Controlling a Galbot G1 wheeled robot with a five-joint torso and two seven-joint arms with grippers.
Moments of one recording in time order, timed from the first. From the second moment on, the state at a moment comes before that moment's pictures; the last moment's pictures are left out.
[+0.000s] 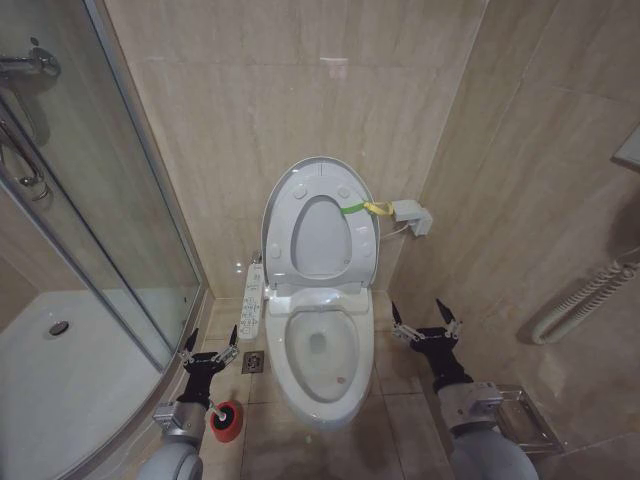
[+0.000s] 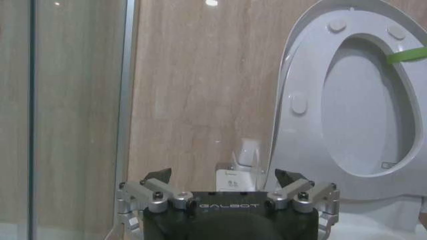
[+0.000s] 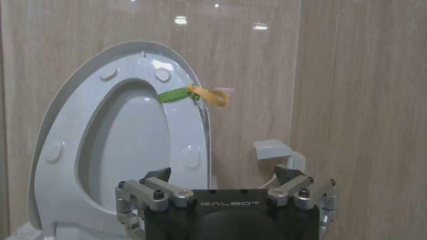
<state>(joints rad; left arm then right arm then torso) 1.42 -1.31 -0.47 -1.84 -0.33 -0.19 -0.07 -1.54 1.31 0.53 2.19 0.16 -0.01 0.14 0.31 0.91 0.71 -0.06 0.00</state>
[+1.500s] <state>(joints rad) 1.42 -1.31 -0.47 -1.84 -0.33 -0.19 -0.07 -1.52 1.25 0.63 2.10 0.21 0.01 0.02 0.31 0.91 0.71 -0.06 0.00</state>
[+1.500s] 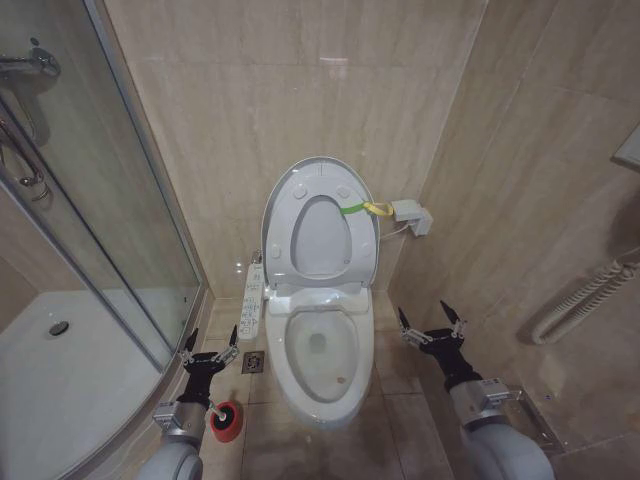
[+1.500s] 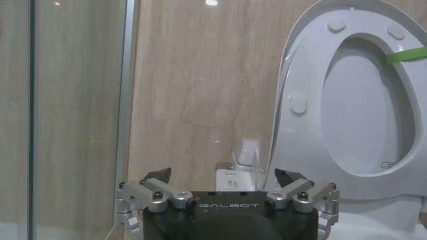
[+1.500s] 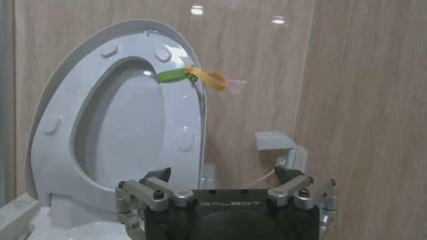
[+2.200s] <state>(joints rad) 1.42 -1.31 -0.47 -1.84 -0.33 -0.19 -0.07 -1.62 1.30 0.64 2.15 0.24 0.03 0.04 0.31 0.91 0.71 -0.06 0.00</state>
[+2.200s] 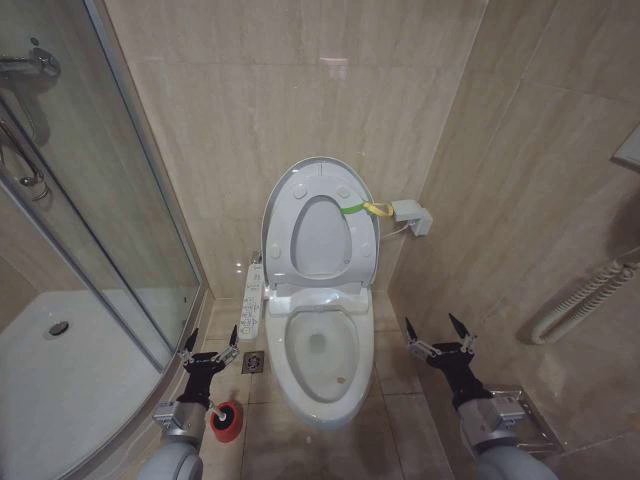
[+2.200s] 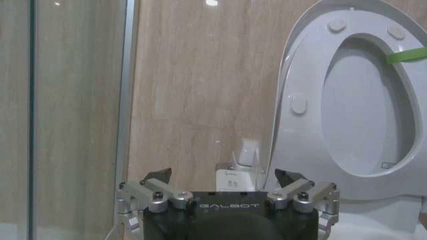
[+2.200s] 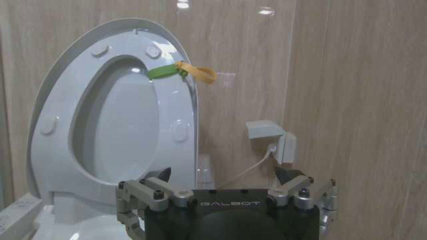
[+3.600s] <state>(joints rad) 1.42 -1.31 -0.47 -1.84 -0.33 -0.19 -0.07 -1.64 1.31 0.63 2.16 0.21 0.03 0.03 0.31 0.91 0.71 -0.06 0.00</state>
